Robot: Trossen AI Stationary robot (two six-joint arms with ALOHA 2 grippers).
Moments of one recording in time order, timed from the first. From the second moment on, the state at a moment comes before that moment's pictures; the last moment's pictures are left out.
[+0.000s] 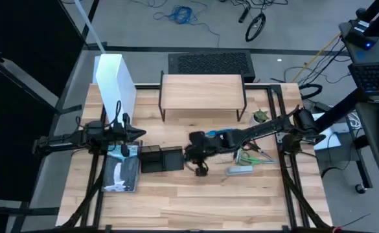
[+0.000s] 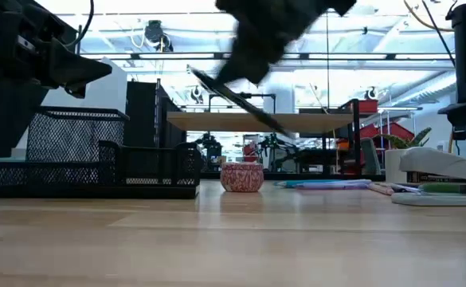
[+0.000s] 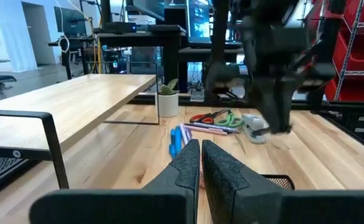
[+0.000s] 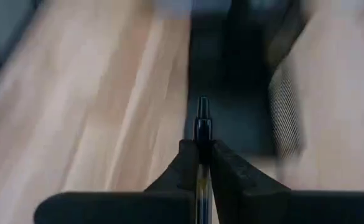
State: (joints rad) left arm 0.13 0.01 0.01 0.02 0.06 0.01; right arm 0.13 1.80 1.28 -0.06 -0.02 0.03
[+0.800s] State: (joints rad) left arm 0.13 0.01 0.01 0.02 0.06 0.01; right arm 0.06 2.22 1.43 0.92 0.07 0.04
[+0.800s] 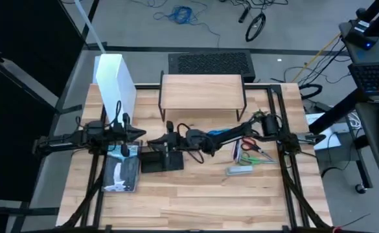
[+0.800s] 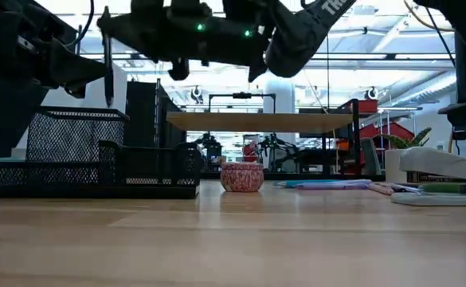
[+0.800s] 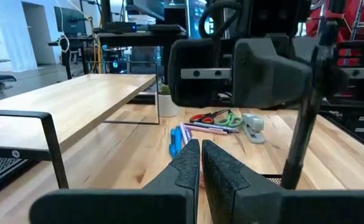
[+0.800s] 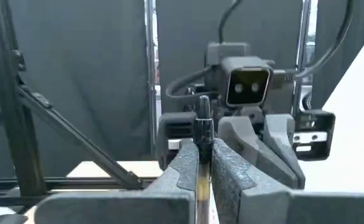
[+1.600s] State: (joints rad) left arm 0.13 0.01 0.01 0.02 0.05 0.01; right arm 0.04 2.22 1.43 0.55 0.08 0.04
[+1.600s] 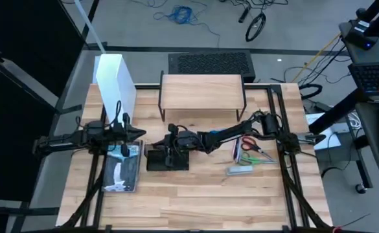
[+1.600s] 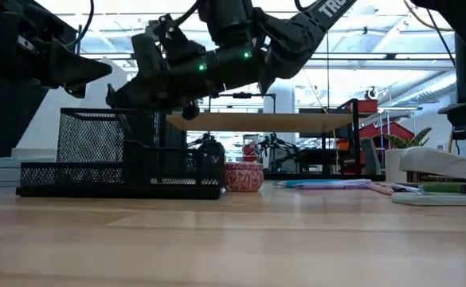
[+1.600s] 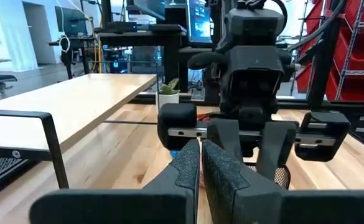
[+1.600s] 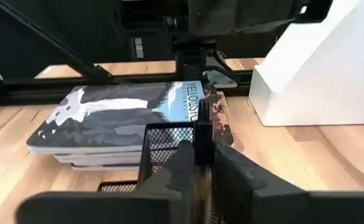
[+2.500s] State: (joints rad) left arm 0.13 0.01 0.01 0.02 0.05 0.01; right arm 0.05 1.68 1.43 -0.74 0.10 0.11
